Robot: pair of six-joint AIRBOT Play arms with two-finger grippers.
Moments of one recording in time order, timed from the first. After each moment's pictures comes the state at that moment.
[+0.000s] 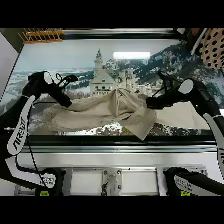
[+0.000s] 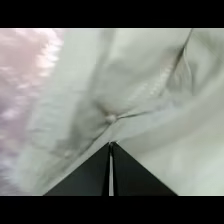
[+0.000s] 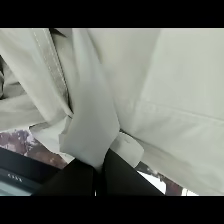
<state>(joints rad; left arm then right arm) -0.02 -1.62 1.40 1.46 -1.24 -0.81 0.08 -1.29 1.14 -1.18 1.16 1.44</state>
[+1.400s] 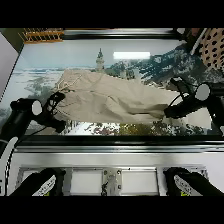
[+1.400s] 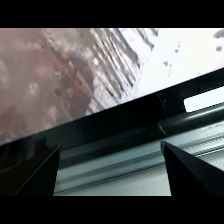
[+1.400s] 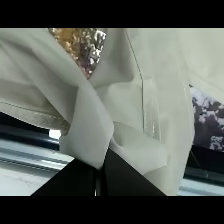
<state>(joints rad) -0.07 -1.03 0.80 1.61 -1.29 -1.28 0.03 -1.09 1.05 -1.50 1.40 1.38</state>
